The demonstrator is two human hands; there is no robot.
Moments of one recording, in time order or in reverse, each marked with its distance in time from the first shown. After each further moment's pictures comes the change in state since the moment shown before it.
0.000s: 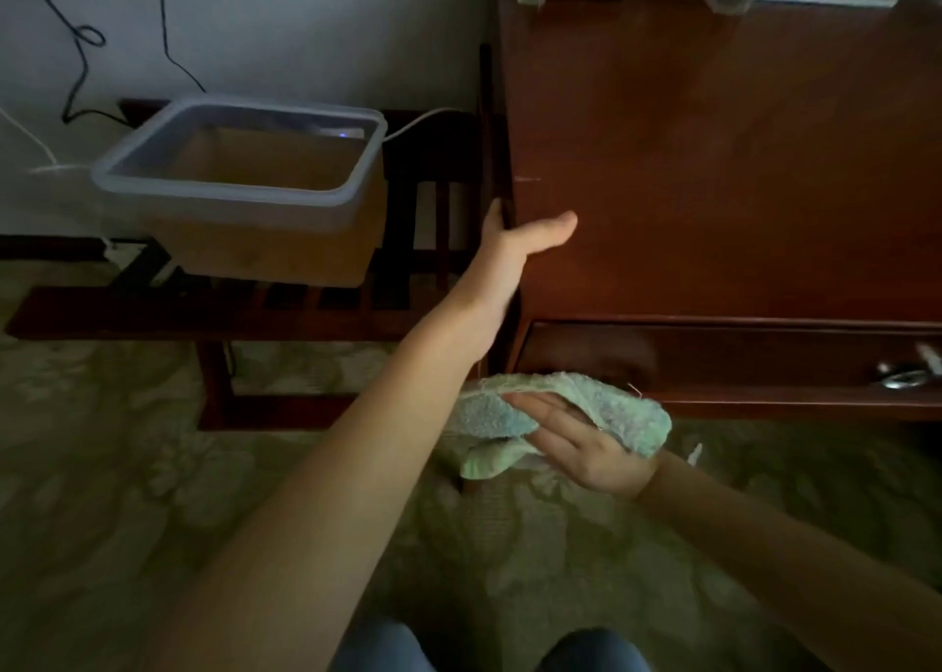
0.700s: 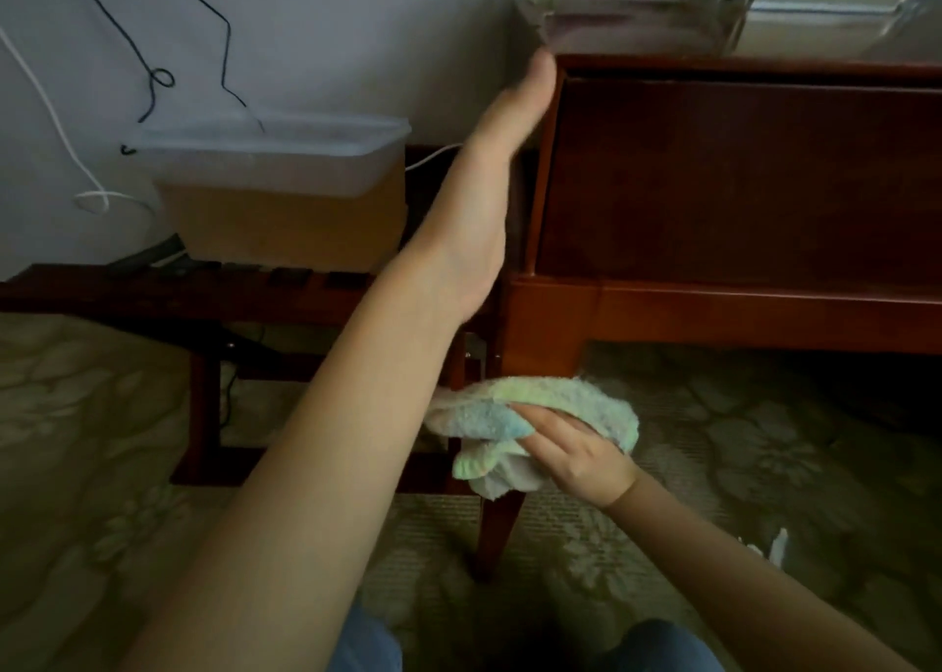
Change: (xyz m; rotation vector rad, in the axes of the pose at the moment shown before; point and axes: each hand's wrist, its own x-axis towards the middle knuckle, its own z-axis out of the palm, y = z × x) left_hand -0.026 -0.068 -0.032 0.183 -0.081 0.578; right_hand -0.048 0.056 0.144 -0.516 0.290 -0.181
